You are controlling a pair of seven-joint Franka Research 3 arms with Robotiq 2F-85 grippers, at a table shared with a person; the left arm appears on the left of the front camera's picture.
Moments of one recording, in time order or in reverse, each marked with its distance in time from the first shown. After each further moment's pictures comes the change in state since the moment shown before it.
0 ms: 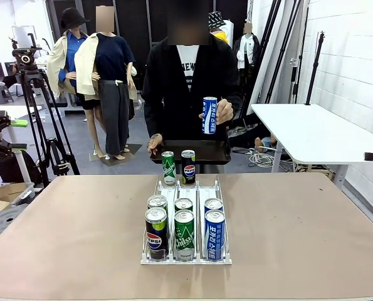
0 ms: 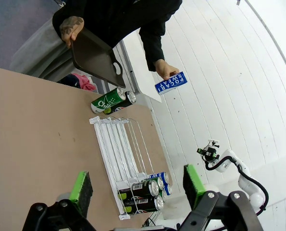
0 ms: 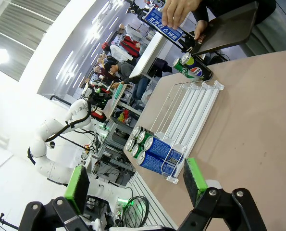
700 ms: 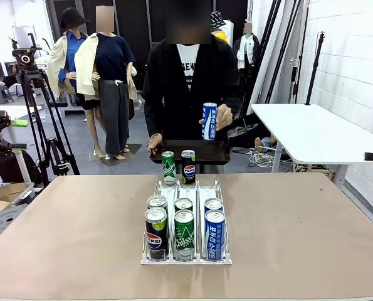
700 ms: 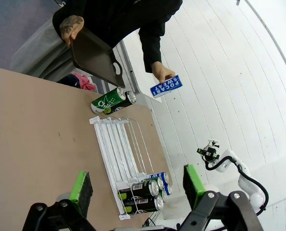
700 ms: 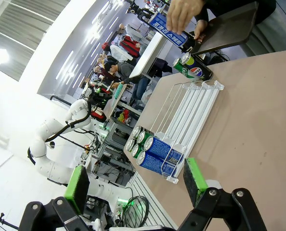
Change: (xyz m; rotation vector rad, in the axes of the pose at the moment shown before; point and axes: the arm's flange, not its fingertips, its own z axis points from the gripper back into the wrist) left arm 0.000 0.000 0.000 0.000 0.000 0.000; right arm 0.000 0.000 0.000 0.000 0.000 0.000
